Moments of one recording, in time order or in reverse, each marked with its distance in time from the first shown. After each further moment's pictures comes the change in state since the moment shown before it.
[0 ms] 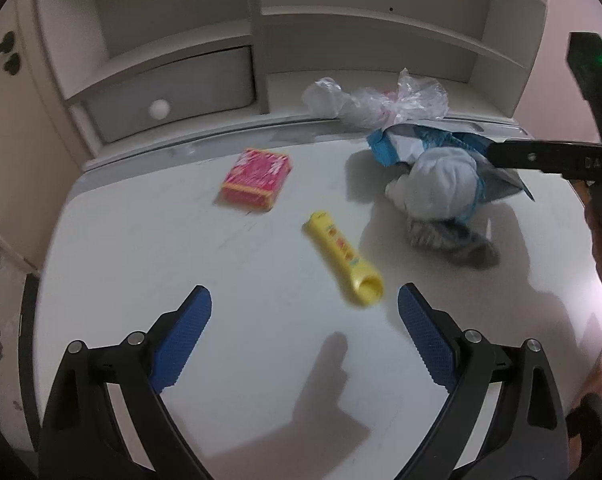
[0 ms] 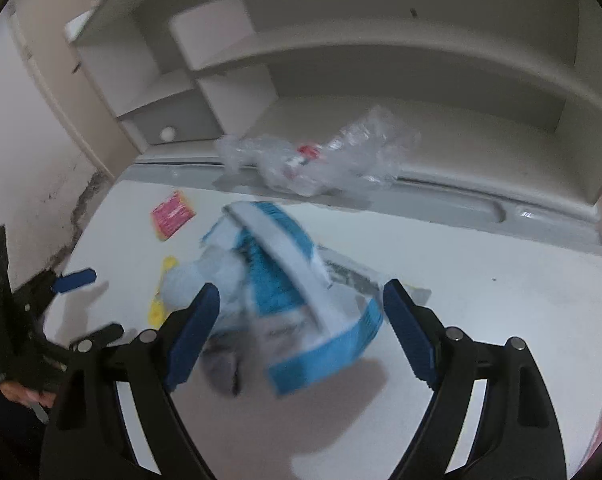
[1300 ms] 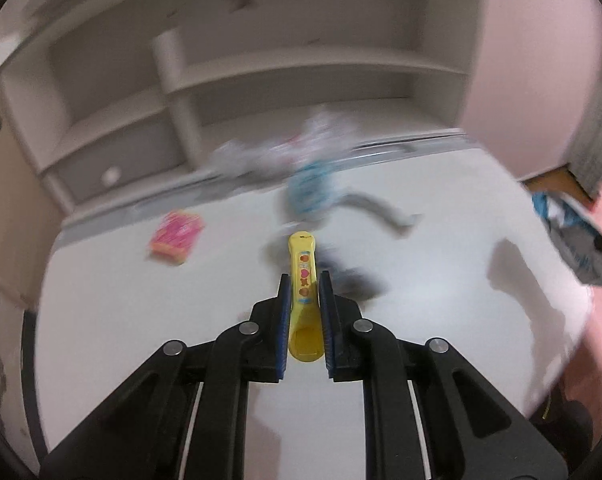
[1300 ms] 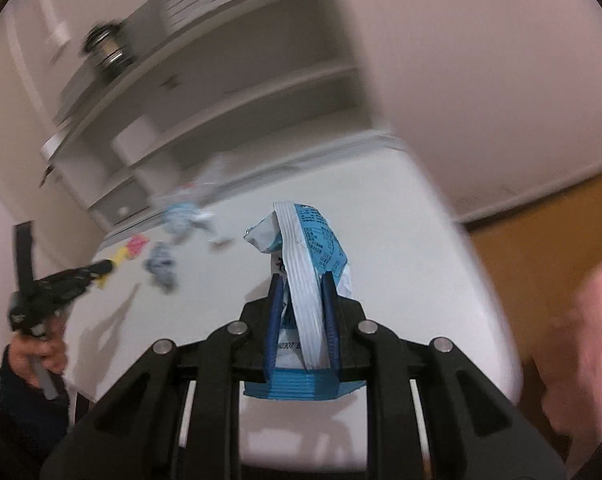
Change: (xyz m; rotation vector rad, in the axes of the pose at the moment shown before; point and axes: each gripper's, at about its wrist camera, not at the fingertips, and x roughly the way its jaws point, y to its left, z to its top) left arm -0.052 -0.103 0.019 0.120 -0.092 -0.058; right arm -0.219 -0.095 -0.217 0.379 -0.346 -0.238
